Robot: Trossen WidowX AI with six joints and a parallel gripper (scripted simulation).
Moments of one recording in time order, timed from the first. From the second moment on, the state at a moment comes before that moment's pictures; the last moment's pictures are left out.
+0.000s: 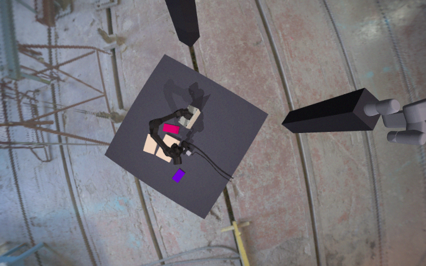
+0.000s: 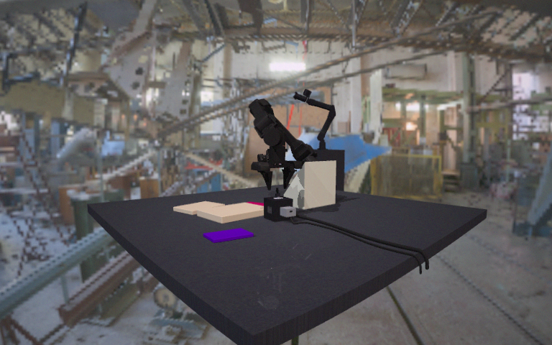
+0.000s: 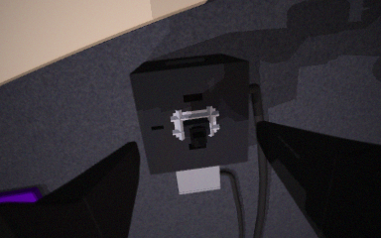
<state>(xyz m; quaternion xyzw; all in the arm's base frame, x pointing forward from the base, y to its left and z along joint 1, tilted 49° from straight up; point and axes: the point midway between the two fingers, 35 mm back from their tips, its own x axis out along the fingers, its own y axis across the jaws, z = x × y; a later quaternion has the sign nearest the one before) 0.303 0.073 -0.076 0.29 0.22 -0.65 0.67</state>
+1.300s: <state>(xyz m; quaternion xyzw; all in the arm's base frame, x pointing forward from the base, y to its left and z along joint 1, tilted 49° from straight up) 0.302 0.076 -0.073 0.29 0.22 -0.65 0.67</state>
